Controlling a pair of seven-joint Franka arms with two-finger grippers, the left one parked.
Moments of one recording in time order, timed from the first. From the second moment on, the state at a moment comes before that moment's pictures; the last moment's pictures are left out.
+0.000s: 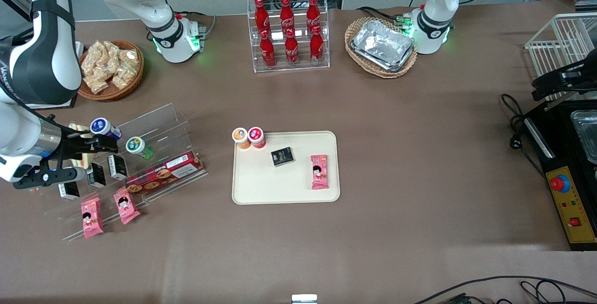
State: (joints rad) arm 0.11 0.24 -0.12 -1.52 0.01 1.60 -0.14
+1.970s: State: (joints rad) arm -0.31 0.26 -0.14 -1.53 0.01 1.81 -0.25
